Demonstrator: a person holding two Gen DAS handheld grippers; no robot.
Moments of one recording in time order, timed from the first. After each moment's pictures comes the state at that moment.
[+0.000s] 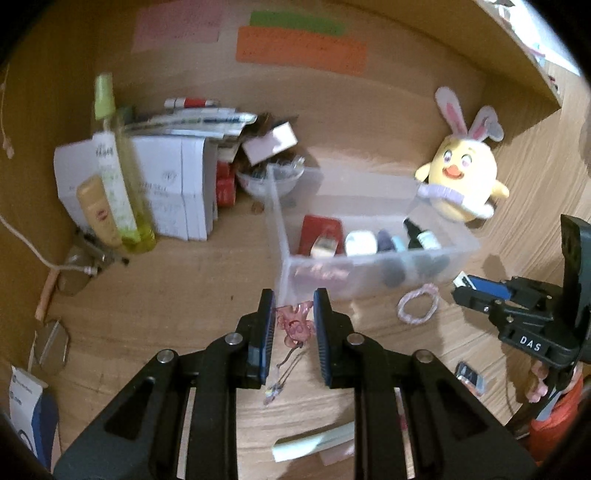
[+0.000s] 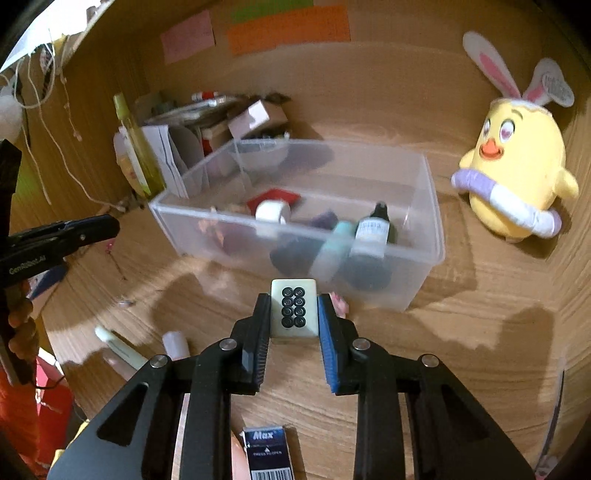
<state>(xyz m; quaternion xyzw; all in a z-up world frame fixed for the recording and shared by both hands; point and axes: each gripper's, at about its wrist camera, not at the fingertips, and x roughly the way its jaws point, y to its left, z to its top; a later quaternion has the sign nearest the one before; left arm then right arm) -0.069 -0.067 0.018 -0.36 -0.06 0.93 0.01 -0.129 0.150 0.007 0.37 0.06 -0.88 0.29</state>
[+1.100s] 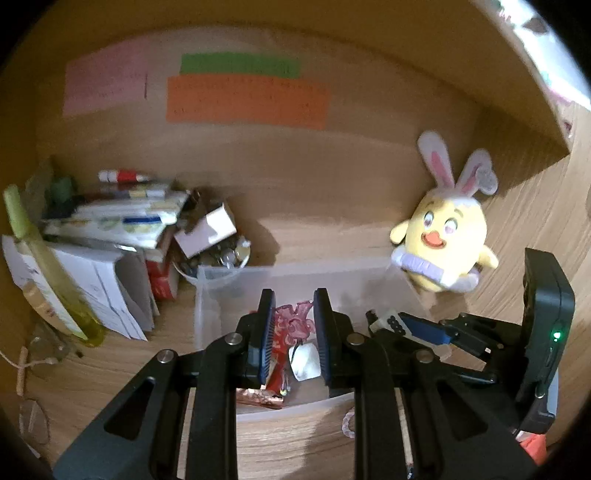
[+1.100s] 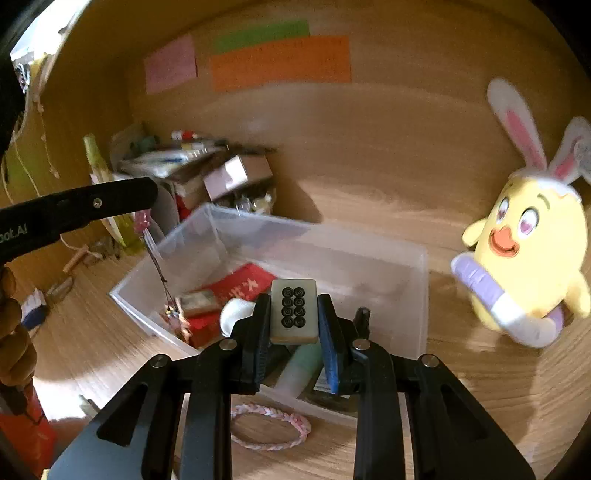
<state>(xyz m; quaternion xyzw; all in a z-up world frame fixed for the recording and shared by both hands) -0.170 -0.019 0.068 -0.32 -0.07 0.94 0.03 -0.210 0.125 0.025 0.35 0.08 -0.89 0.28</state>
